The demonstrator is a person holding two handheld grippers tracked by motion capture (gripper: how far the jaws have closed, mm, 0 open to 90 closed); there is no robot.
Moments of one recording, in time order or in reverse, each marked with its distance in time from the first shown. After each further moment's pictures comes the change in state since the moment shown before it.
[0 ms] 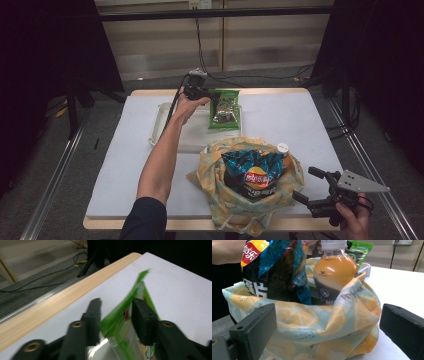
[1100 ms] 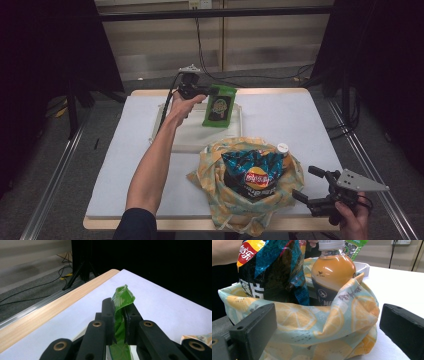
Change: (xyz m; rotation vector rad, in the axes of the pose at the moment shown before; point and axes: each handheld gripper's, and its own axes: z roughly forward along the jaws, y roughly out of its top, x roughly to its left) left arm -0.015 0.008 -0.032 -0.089 -0.112 0.002; right arm -0.002 0.000 0.001 0.001 -0.004 0.001
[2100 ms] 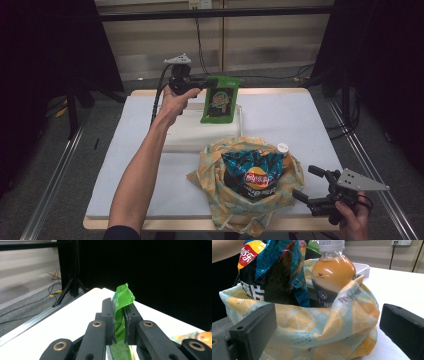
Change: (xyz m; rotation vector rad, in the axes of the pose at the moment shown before) left arm -0.041 0.034 -0.054 -0.110 -0.087 0.040; right arm 0.000 0.000 0.001 -0.012 -0.008 0.002
